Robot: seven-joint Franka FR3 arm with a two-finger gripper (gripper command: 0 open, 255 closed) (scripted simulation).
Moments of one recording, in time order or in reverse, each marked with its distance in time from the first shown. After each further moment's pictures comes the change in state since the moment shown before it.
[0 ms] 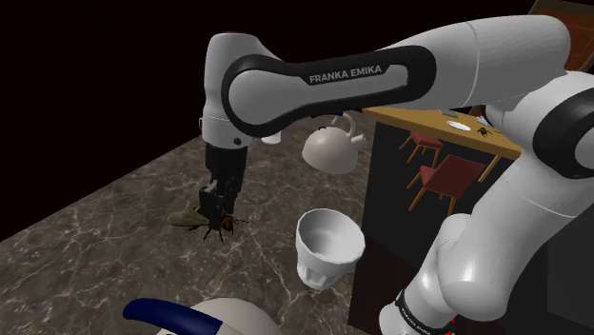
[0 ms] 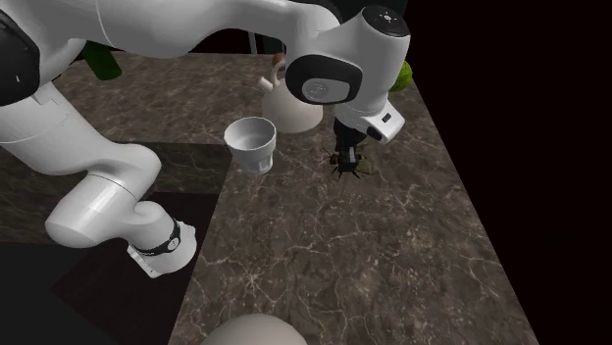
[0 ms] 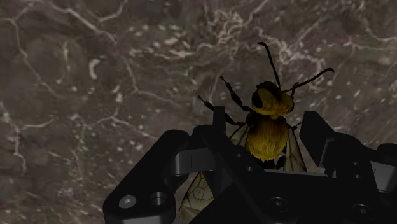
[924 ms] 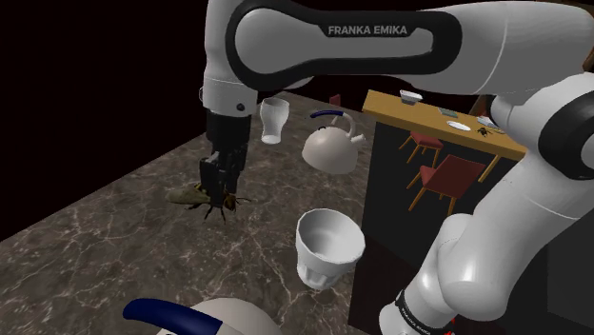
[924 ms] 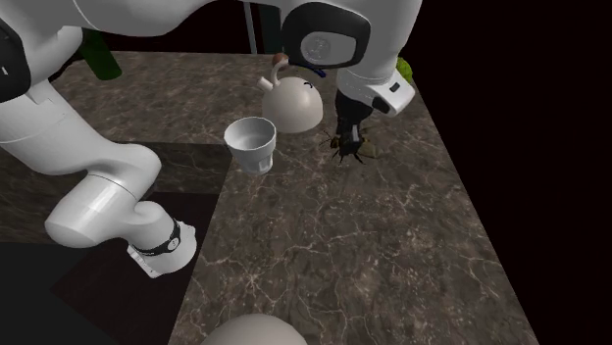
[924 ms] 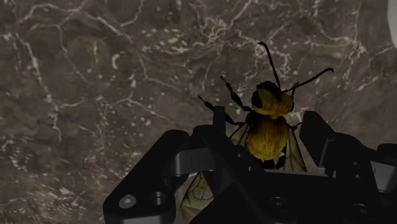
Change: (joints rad) arm -0.006 -0.023 -0.008 0.128 -0.002 -0.155 0.023
